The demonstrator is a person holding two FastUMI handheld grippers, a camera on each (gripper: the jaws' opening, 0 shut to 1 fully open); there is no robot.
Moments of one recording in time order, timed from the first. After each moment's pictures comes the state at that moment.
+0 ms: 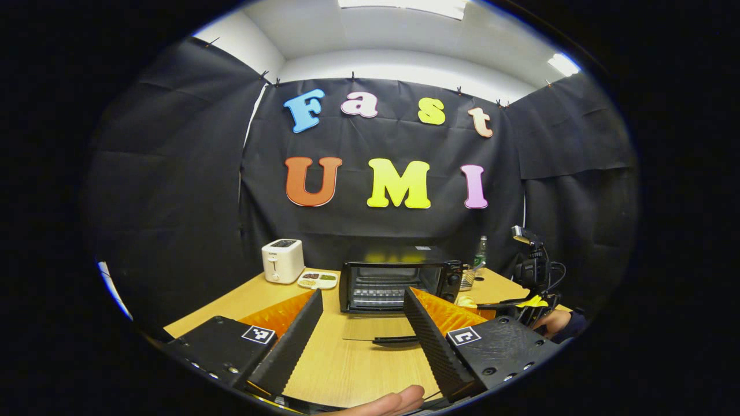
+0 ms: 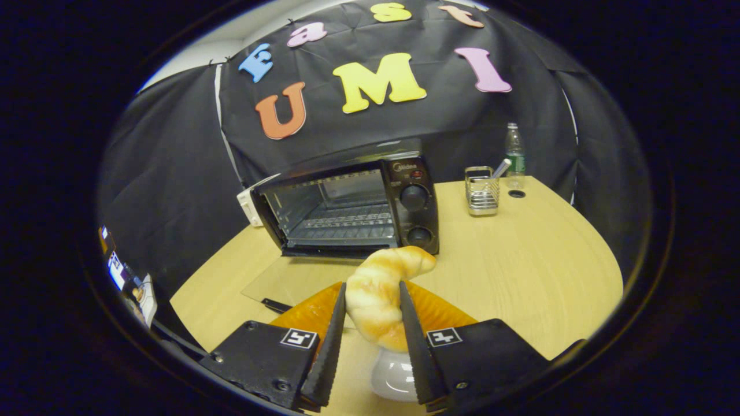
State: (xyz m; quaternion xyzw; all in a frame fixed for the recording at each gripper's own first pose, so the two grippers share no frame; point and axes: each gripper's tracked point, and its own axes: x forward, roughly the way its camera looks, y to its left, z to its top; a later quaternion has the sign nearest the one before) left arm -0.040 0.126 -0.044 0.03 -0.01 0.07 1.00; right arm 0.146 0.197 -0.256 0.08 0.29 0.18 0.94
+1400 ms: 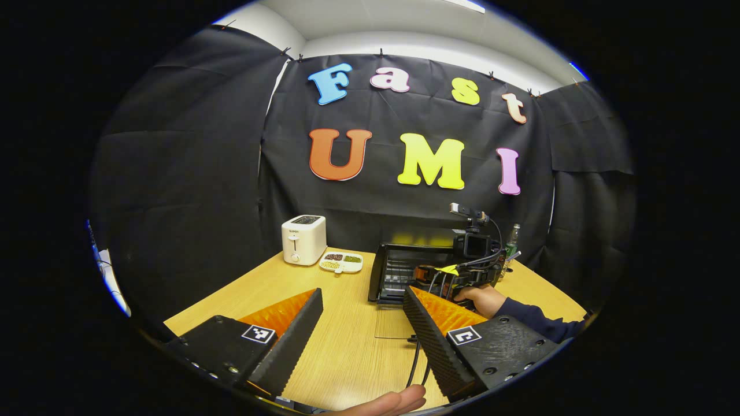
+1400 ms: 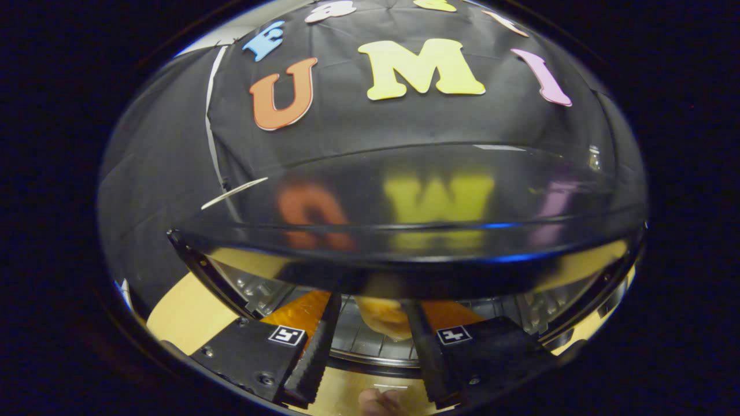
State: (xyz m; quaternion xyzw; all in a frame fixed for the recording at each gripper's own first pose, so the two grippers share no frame) left arm 0.007 0.186 -0.085 -0.02 0.05 0.11 0.99; right arm 0.339 0.345 -0.289 0.04 0.25 0.16 0.95
